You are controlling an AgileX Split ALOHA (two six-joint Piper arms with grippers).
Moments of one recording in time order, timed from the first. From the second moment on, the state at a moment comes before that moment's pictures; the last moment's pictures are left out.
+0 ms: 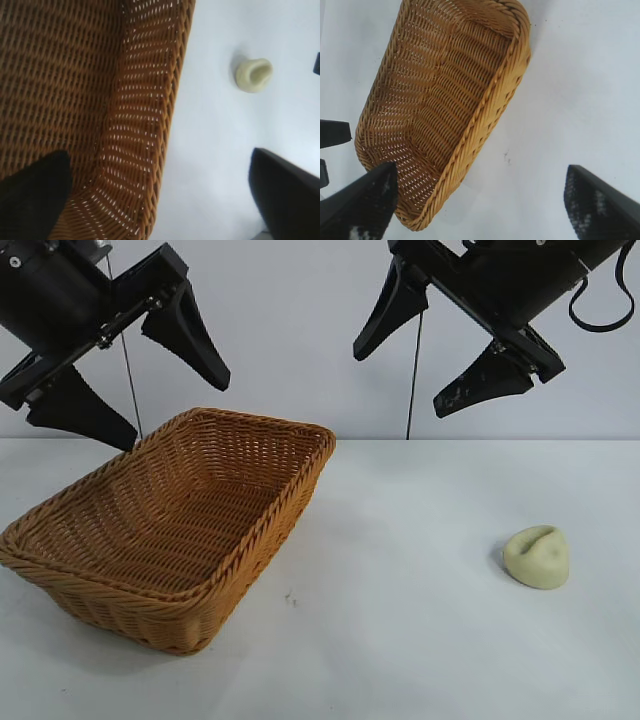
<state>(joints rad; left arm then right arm) -0.25 1.69 -1.17 -0.78 0.75 0.21 0.21 1.75 -1.29 0.74 0.82 -0.20</state>
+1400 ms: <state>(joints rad) -0.42 1.33 -0.86 0.05 0.72 -1.25 0.21 1.75 -1.29 0.74 0.82 -0.20</state>
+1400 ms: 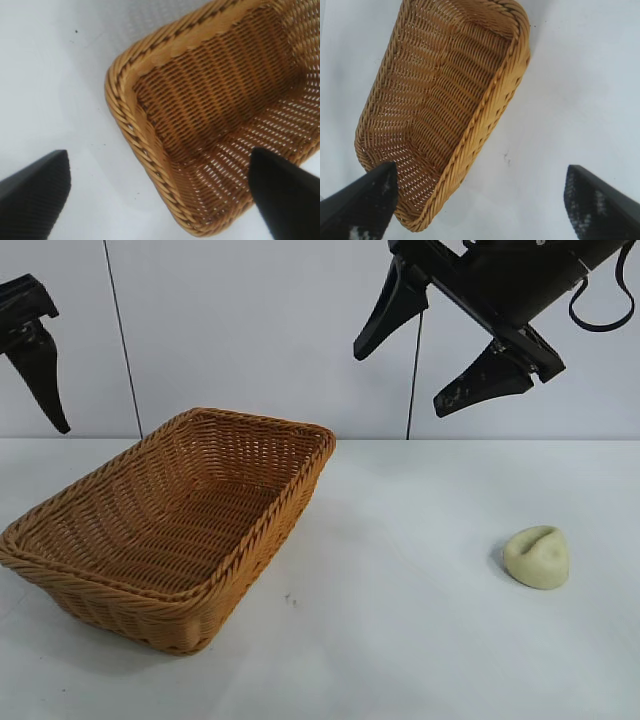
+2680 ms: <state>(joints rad) -0.33 1.60 -0.82 -0.36 0.56 -1.18 0.21 1.75 -1.29 0.74 0.82 -0.19</state>
